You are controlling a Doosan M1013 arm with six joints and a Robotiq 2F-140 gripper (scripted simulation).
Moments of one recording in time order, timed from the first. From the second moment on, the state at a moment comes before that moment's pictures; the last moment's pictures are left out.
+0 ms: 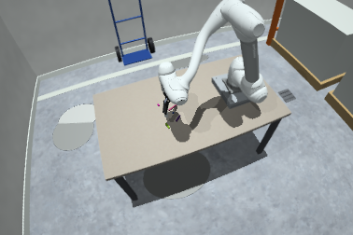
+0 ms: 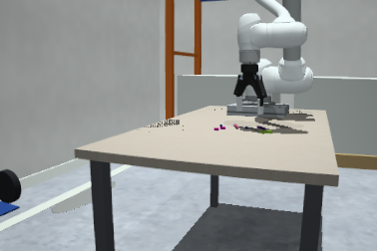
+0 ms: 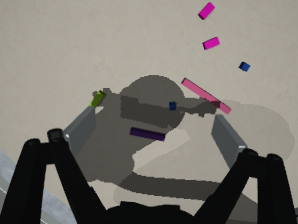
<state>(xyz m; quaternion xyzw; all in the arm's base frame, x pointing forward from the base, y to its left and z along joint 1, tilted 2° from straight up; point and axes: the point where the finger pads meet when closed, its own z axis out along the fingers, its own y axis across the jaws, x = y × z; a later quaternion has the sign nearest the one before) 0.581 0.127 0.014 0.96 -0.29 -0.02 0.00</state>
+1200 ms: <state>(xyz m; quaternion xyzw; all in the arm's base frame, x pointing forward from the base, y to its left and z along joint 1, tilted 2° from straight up) 0.630 0.055 0.023 0.56 -0.83 -0.01 0.01</state>
